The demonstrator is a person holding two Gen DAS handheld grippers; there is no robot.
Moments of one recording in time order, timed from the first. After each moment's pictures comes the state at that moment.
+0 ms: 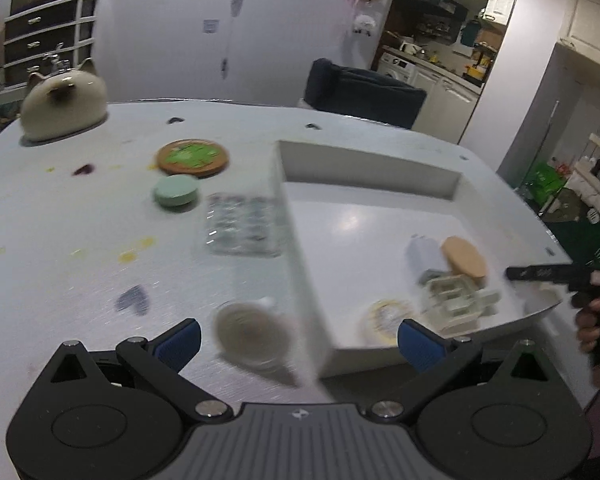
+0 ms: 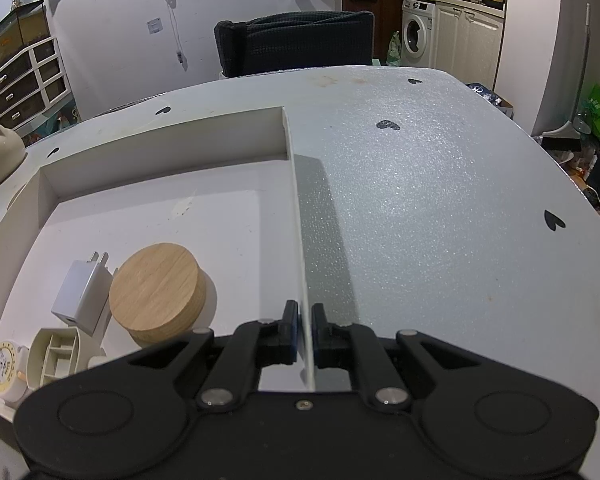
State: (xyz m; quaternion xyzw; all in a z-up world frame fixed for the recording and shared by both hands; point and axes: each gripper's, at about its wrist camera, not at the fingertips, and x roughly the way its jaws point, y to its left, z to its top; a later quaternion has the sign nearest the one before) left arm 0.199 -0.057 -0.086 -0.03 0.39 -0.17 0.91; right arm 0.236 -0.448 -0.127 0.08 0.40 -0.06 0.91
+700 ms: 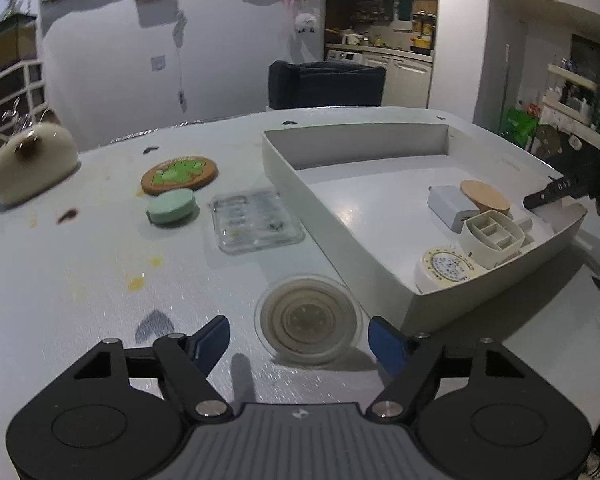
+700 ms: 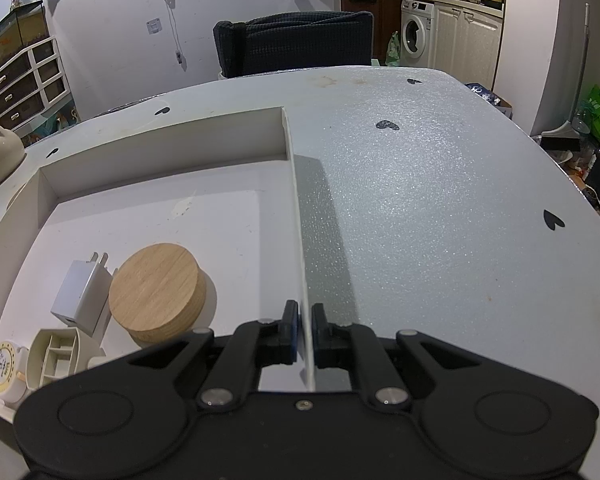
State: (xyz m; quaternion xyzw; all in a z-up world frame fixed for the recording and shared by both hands) left arm 0.209 -0.041 -0.129 0.09 0.33 -0.23 0.91; right arm 0.236 -0.447 -0.126 0.08 0.40 -0.06 0.91
